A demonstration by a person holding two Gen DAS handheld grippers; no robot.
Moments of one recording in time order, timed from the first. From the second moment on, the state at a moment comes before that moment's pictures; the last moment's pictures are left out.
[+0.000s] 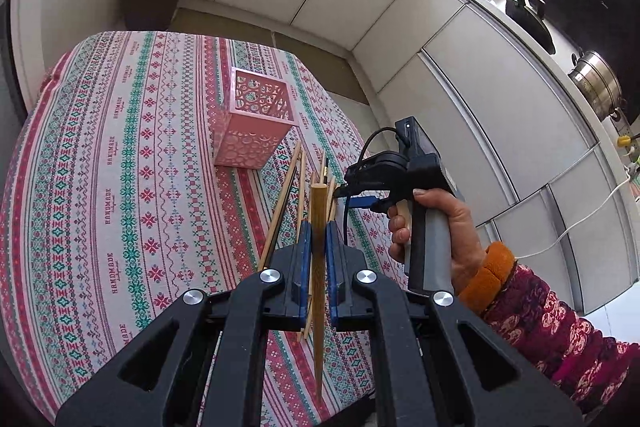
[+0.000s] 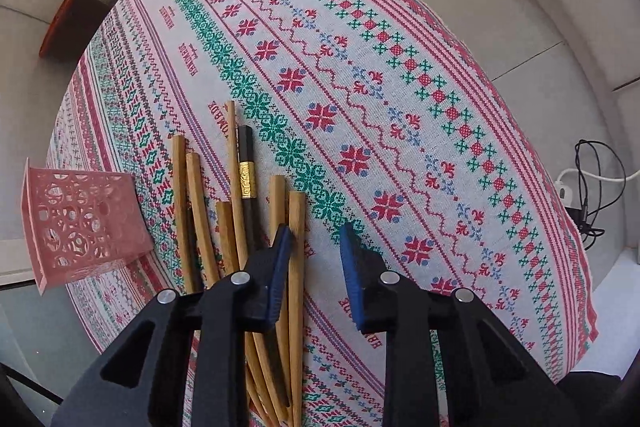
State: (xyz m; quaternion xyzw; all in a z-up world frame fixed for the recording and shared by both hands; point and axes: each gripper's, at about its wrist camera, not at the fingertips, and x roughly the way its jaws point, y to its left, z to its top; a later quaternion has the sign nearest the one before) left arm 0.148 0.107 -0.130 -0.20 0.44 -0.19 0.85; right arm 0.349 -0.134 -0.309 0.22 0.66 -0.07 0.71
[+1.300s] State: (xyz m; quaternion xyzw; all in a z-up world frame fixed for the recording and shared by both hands) left arm 0.227 0.098 0.022 -0.13 0.25 -0.02 0.96; right arm 0.294 -0.178 -0.016 0.28 0.28 0.14 0.91
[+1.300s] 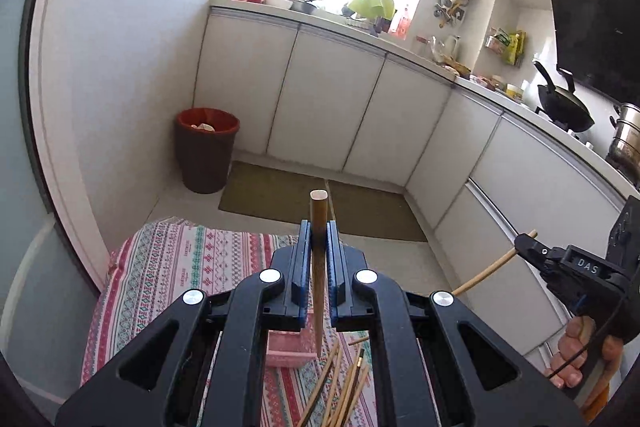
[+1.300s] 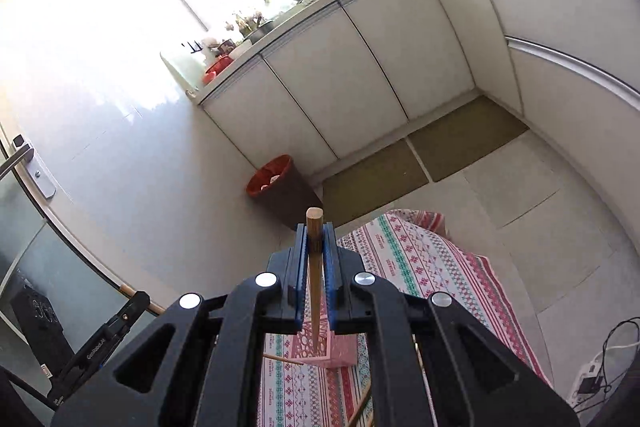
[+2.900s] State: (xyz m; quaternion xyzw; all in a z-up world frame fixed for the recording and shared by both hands) left arm 0.240 0.048 -0.050 -0.06 0.37 -0.04 0.93; right arm 0.255 -0.188 -0.115 0.22 0.33 0.07 0.91
